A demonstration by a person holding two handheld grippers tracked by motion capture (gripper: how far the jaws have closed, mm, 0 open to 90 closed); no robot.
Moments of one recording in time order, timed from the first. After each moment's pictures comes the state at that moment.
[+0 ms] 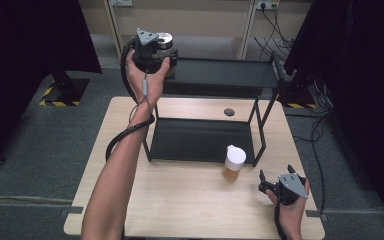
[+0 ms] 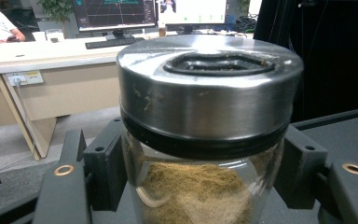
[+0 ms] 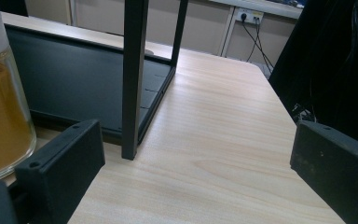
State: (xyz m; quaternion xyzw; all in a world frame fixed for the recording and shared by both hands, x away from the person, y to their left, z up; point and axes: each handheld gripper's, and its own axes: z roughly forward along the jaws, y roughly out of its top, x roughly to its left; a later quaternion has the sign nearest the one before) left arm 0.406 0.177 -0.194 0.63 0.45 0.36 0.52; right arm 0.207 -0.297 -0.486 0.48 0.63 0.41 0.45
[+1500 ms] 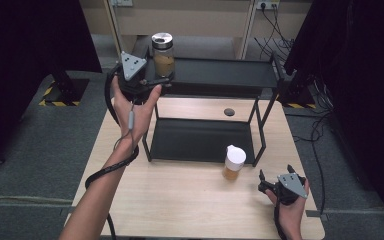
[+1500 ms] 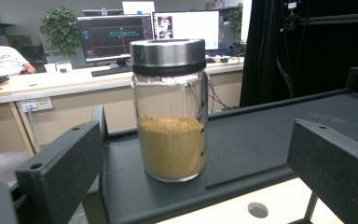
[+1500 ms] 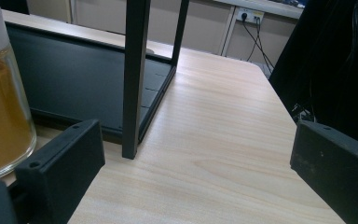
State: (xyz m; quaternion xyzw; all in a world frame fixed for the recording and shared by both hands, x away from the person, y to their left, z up) left arm 0.317 0.195 -0.228 0.61 0.41 0.40 0.55; right arm 0.207 -0.295 -0.486 0.48 0.63 0.40 0.45
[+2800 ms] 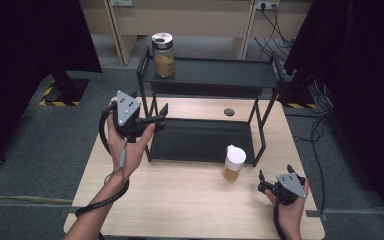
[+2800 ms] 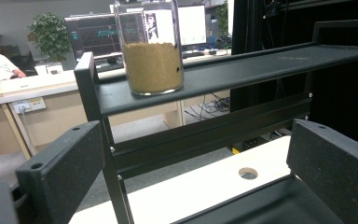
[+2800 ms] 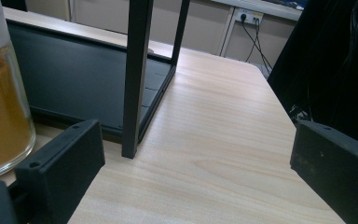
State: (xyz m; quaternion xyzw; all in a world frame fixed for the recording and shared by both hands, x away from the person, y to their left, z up) left arm 0.267 0.214 -0.289 0.62 0.38 0.40 0.55; right arm 0.207 -0.293 -0.486 0.48 0.63 0.40 0.46
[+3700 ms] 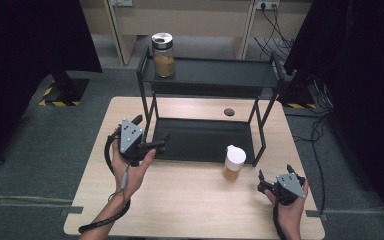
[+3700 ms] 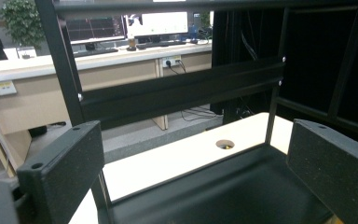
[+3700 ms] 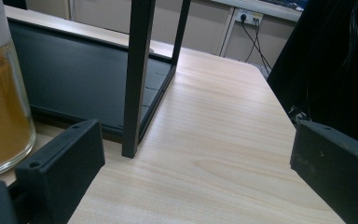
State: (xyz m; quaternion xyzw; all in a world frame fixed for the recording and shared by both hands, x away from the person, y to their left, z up) left arm 0.252 0.226 -0.353 0.64 0.37 0.37 0.57; right arm 0.207 -0.292 -0.486 0.48 0.64 0.40 0.46
